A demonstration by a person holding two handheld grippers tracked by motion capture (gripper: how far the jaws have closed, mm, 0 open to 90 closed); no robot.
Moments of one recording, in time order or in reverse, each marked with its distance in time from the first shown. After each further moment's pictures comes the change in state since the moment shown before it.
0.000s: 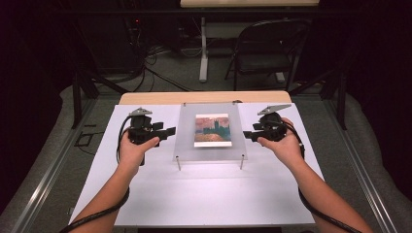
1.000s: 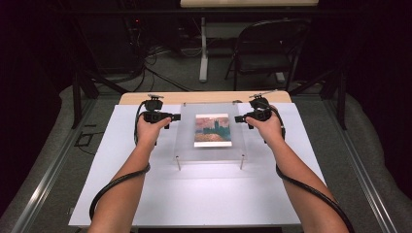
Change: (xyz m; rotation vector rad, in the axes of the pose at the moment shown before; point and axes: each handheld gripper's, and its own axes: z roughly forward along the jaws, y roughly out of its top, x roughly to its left) left arm 0.048 0.032 0.086 0.127 0.125 -0.140; right arm -0.049 0.031 0.081 0.040 -0.005 0.233
